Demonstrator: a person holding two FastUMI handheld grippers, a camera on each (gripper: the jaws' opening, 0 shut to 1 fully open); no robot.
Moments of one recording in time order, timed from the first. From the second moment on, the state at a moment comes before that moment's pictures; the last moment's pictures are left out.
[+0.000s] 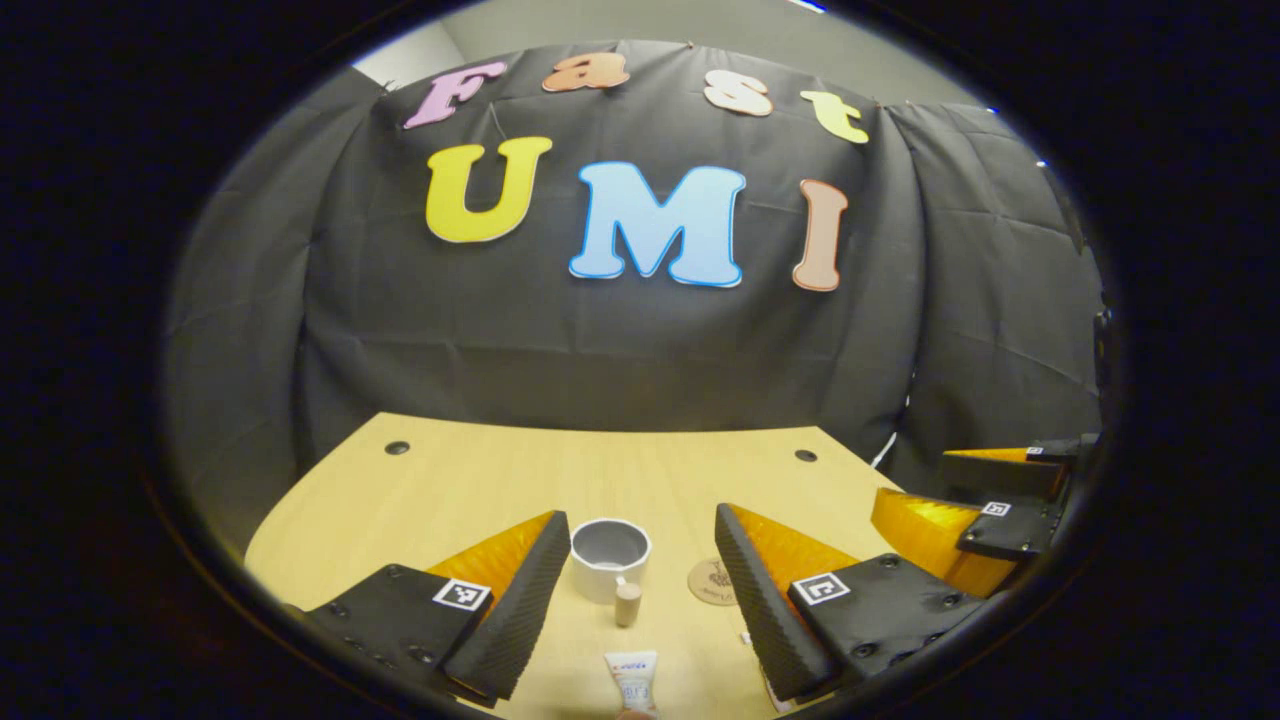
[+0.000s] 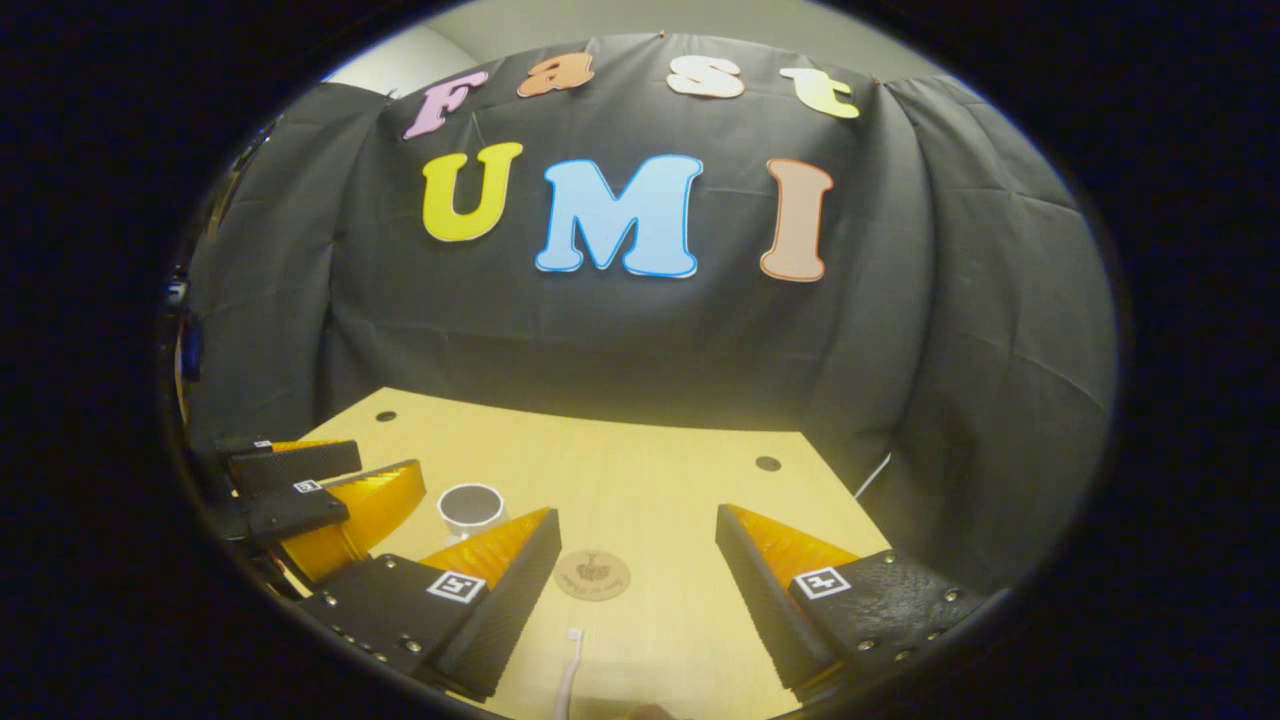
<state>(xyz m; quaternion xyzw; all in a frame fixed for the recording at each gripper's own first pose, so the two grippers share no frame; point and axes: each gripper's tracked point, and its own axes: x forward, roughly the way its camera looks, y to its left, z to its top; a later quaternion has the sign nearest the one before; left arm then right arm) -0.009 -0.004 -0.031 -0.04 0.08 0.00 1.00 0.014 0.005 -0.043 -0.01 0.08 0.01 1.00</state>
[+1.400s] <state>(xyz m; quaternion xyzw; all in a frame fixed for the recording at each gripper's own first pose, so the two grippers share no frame) -0.063 -0.029 -0.220 -0.08 0.51 -0.01 0.85 -0.032 0.066 -0.245 0.04 0.51 0.09 0.85</state>
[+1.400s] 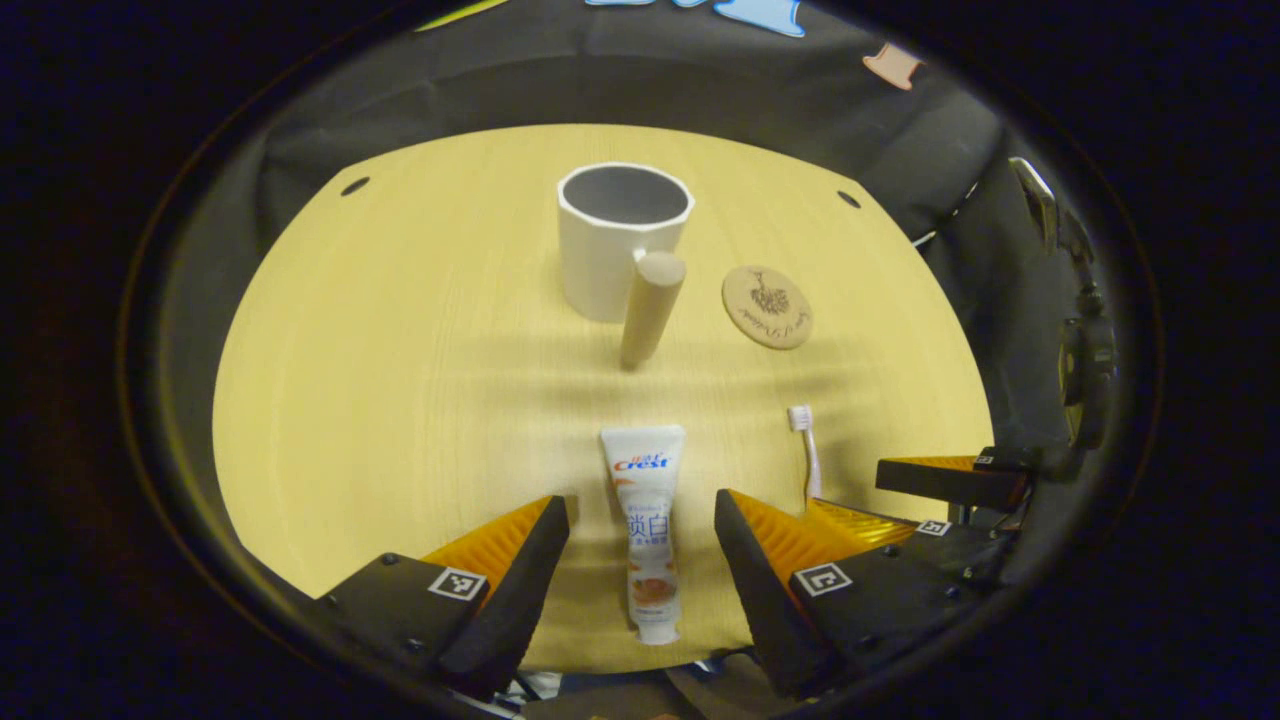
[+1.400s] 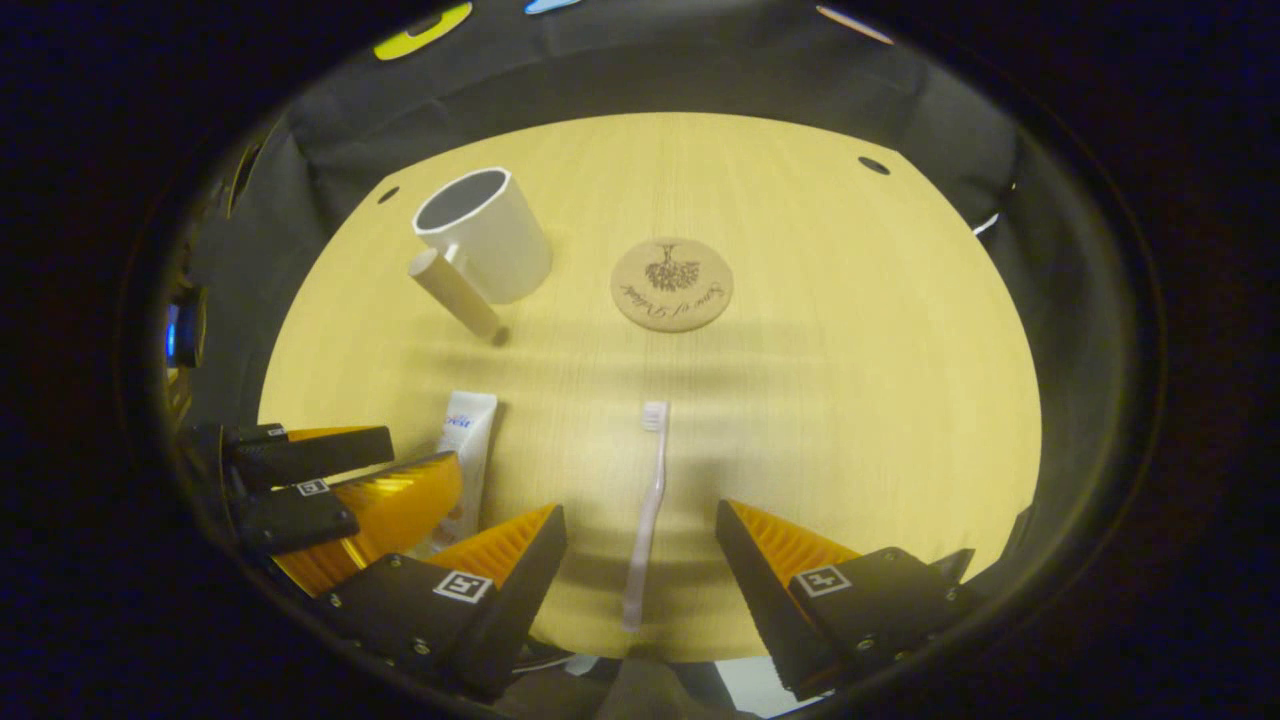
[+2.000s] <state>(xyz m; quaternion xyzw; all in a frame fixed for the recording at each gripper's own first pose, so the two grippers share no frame) -0.074 -0.030 -0.260 -0.07 0.59 -0.01 0.81 -0.038 0.077 -0.279 0.04 0.58 0.09 0.81</state>
